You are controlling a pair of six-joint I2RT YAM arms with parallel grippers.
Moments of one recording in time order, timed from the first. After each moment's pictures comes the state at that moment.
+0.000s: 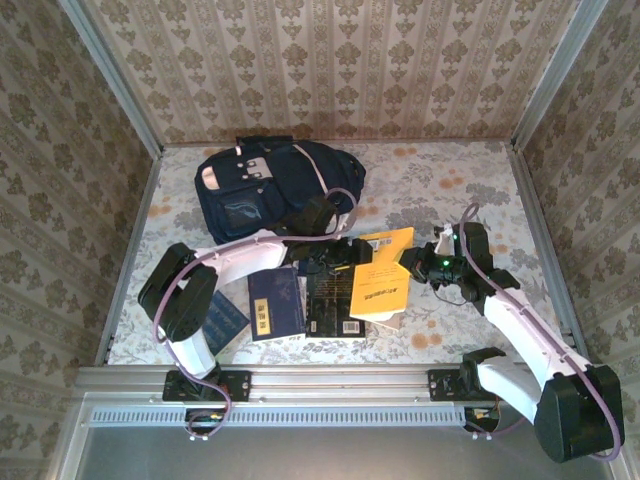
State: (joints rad) left arm -0.80 1.73 1.11 -0.21 0.57 -0.74; right arm 0.16 0.98 0.54 -0.24 -0.65 0.96
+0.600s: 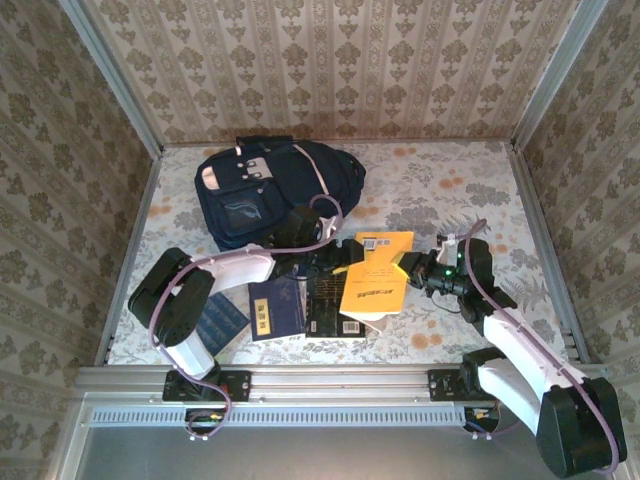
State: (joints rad) left arm -0.76 1.68 0.88 0.24 0.69 -0.96; right arm 0.16 0.87 0.34 0.10 -0.70 1.23
